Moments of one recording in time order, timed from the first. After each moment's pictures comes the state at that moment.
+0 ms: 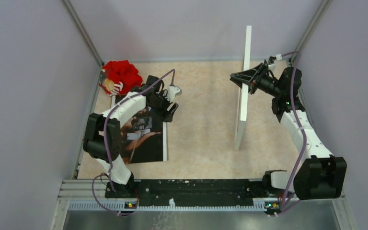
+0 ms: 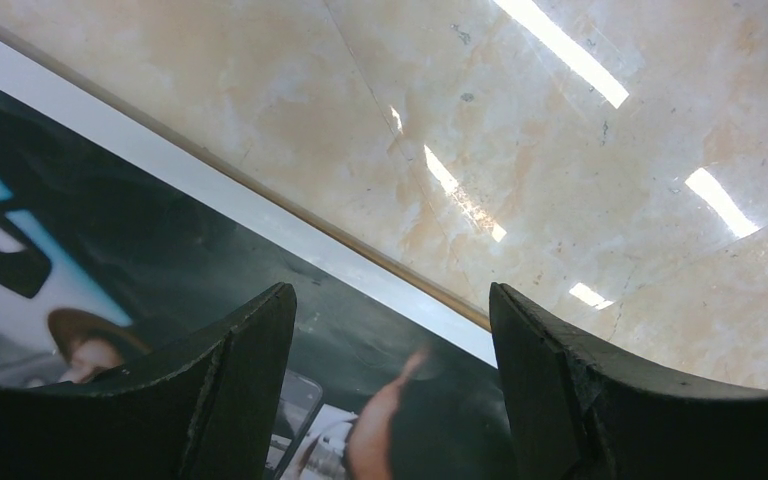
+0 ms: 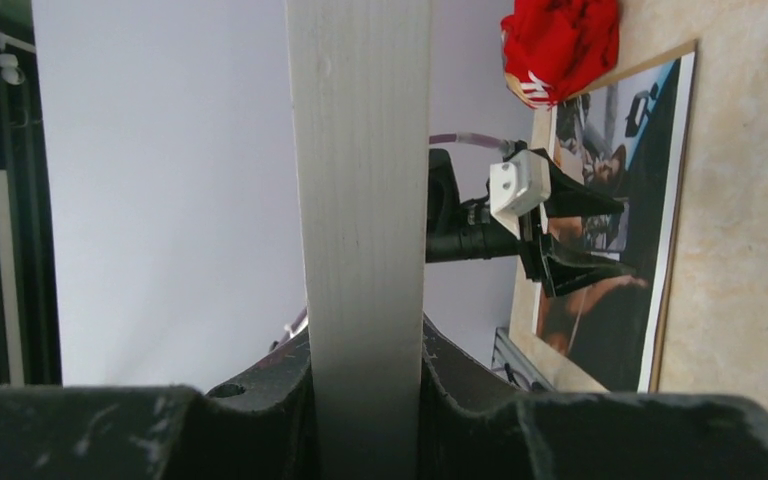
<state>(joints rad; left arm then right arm) -0.34 1.71 1.25 -0.65 0.36 0.44 0.05 1.24 1.02 0.21 -0.85 1.41</state>
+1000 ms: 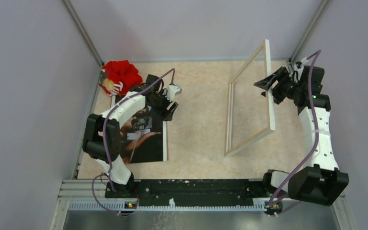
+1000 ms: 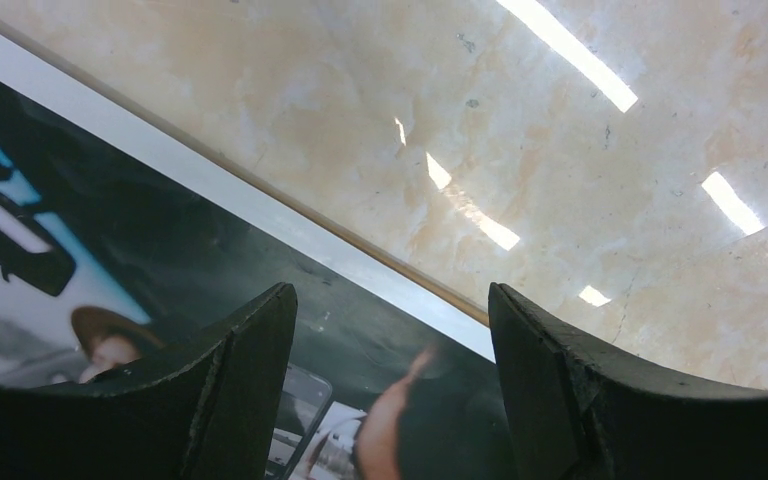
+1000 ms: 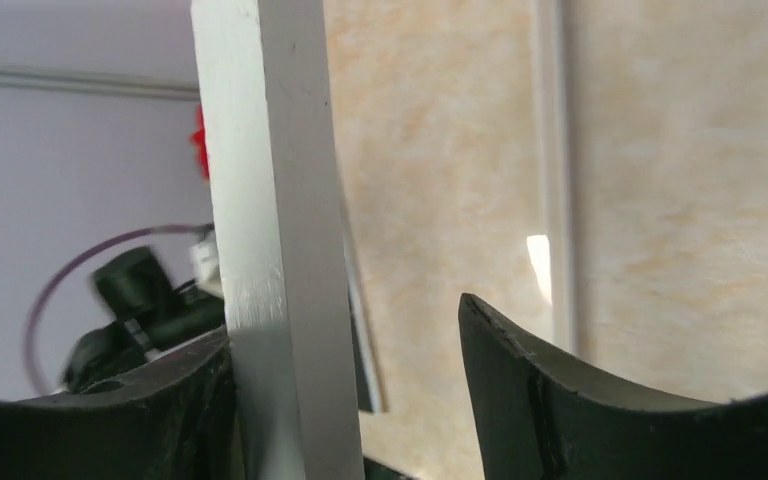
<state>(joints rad) -0.34 1.70 1.25 -0.66 0.35 0.44 -0.18 1.20 1.21 -0.57 -0.64 0.74</state>
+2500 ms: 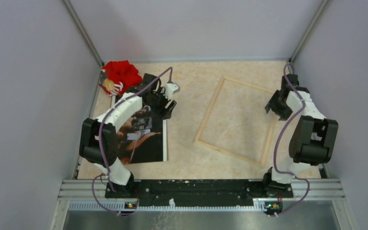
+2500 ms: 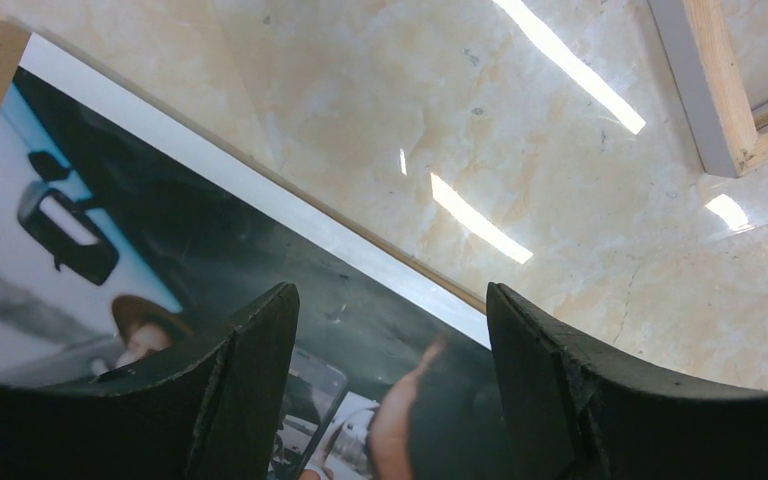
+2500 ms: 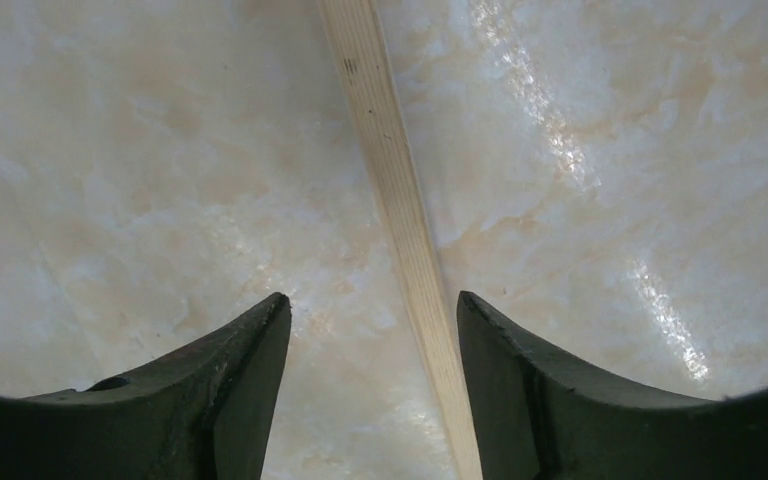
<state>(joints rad) -0.33 1.65 1.25 -0.64 0.36 0.46 -0.19 1.62 1.17 -0.72 0.12 0.45</state>
